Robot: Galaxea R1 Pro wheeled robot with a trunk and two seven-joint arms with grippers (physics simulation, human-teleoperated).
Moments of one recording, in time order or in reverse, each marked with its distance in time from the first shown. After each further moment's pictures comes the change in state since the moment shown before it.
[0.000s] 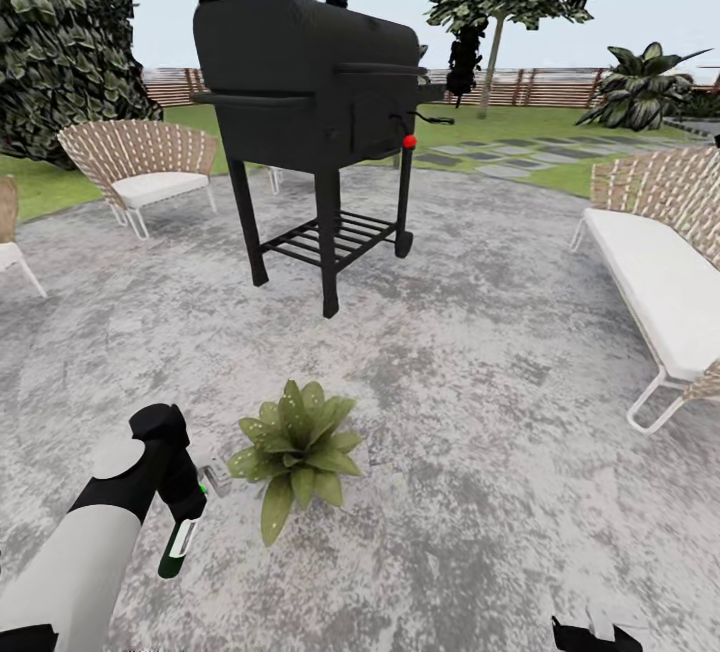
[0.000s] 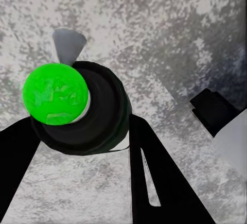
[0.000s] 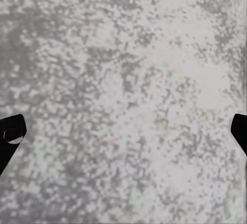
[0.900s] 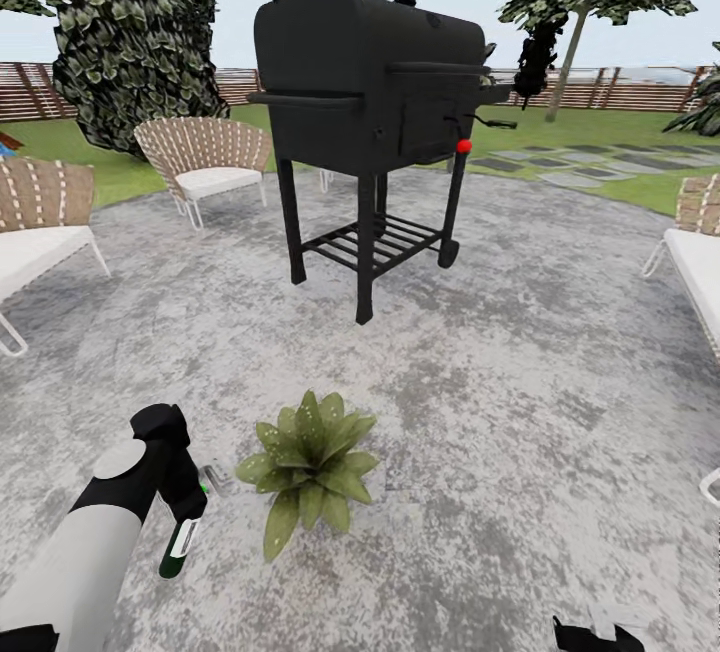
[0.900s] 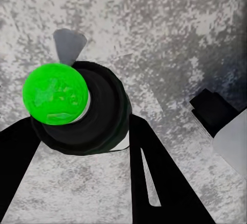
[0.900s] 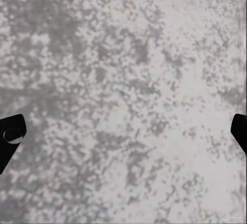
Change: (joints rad) left arm 0.000 -0.002 -0.002 0.000 0.001 0.000 0.000; right arm 0.000 -0.005 0.002 0.000 0.006 -0.001 0.004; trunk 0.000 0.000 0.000
